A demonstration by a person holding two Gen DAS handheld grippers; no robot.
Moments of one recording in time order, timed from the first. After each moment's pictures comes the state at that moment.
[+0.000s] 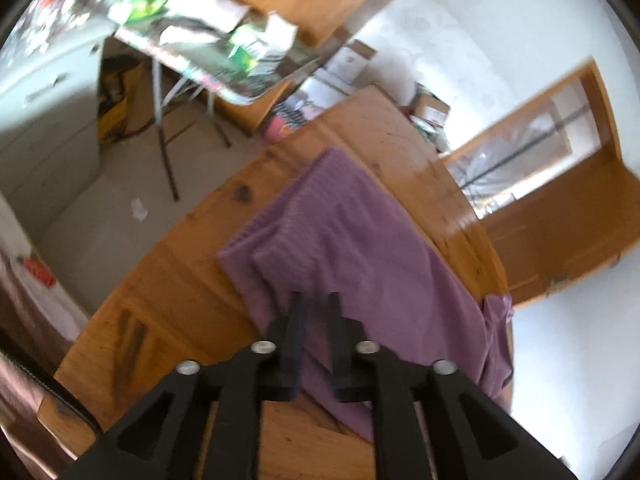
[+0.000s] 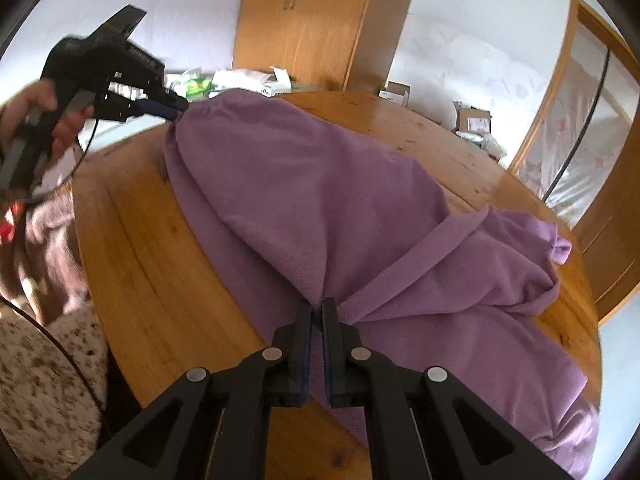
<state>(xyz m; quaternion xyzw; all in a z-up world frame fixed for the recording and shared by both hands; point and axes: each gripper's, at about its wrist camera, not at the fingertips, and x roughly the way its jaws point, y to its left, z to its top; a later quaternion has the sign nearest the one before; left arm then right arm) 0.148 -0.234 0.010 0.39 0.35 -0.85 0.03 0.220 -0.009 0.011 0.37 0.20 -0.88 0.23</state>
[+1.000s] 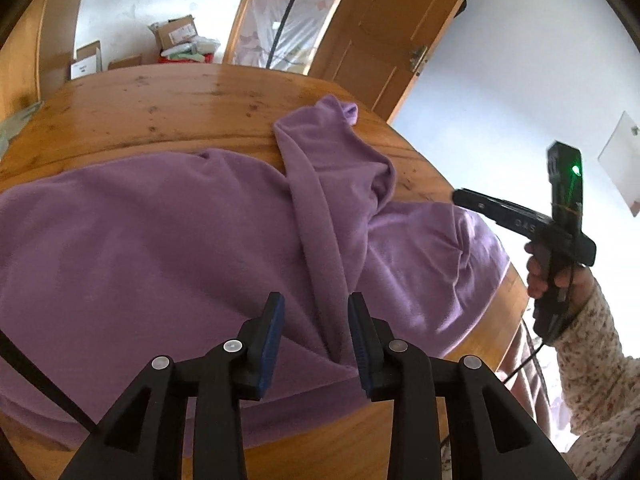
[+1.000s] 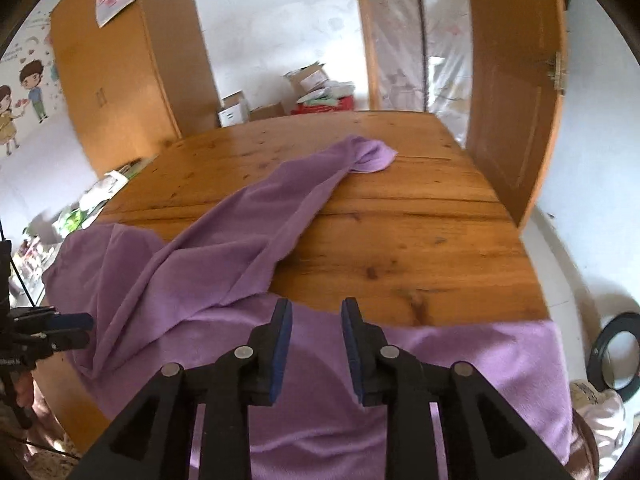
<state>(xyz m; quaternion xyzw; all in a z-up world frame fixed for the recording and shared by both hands) 0.133 0.000 0.022 0.44 0.06 -0.84 -0.31 0.151 0.214 0.045 0.39 -0.05 -0.92 0.05</state>
